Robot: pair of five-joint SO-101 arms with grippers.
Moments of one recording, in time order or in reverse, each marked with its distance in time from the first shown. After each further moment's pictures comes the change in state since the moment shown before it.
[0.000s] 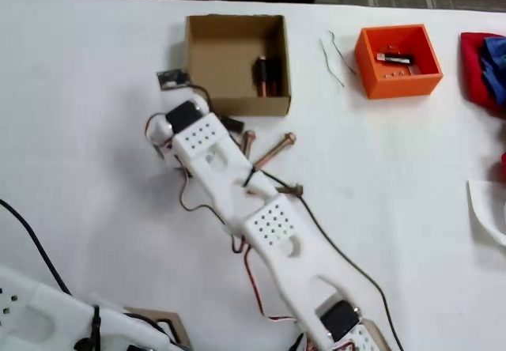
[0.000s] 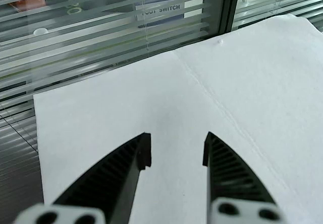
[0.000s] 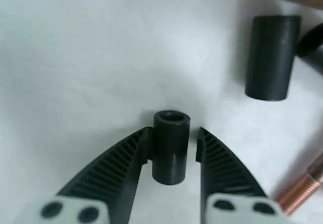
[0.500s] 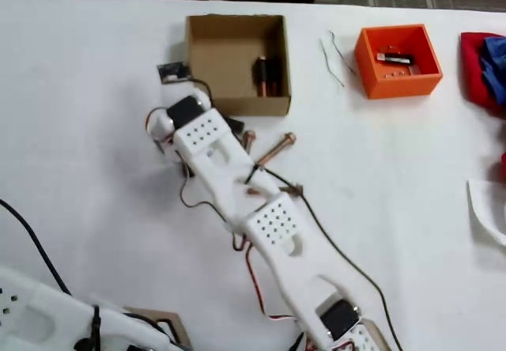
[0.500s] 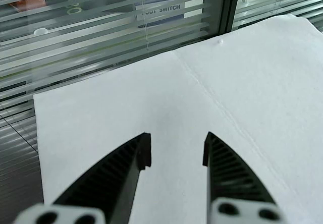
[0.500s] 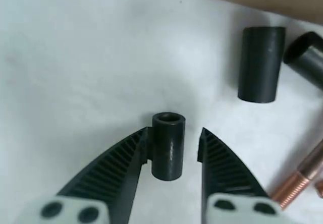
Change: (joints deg) left arm 0.0 0.0 0.0 0.0 0.0; right arm 0.4 -4.3 0.7 -0.3 0.0
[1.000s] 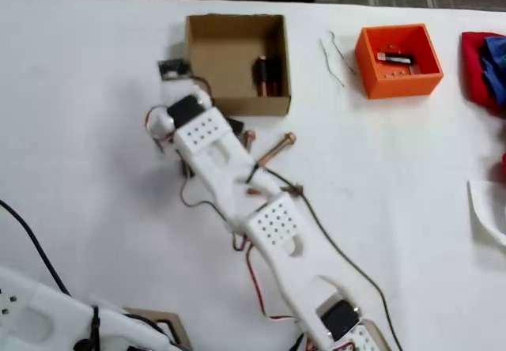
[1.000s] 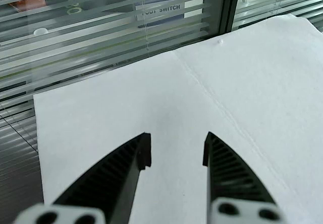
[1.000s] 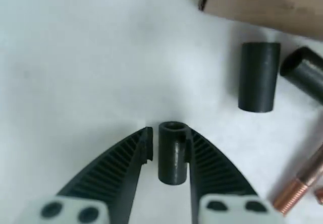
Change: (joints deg) left arm 0.0 0.1 0.0 0.0 0.0; right arm 0.1 -0.5 -2.4 -0.8 -0.3
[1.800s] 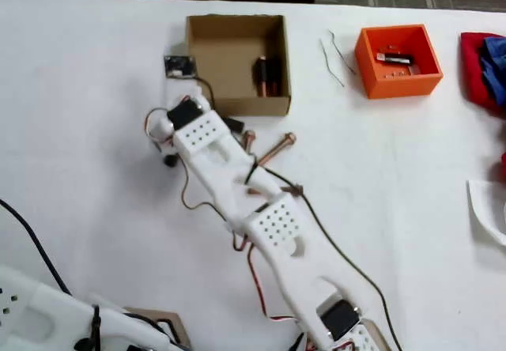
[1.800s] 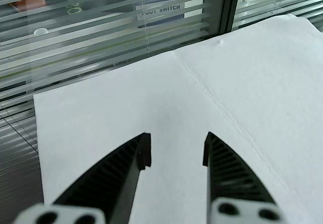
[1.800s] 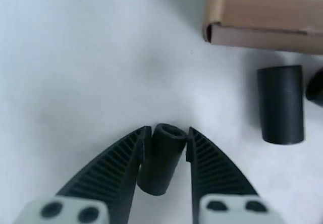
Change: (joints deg) left arm 0.0 0.0 0.0 0.0 0.0; right arm -0.1 -0.9 12.7 -15.4 -8.3
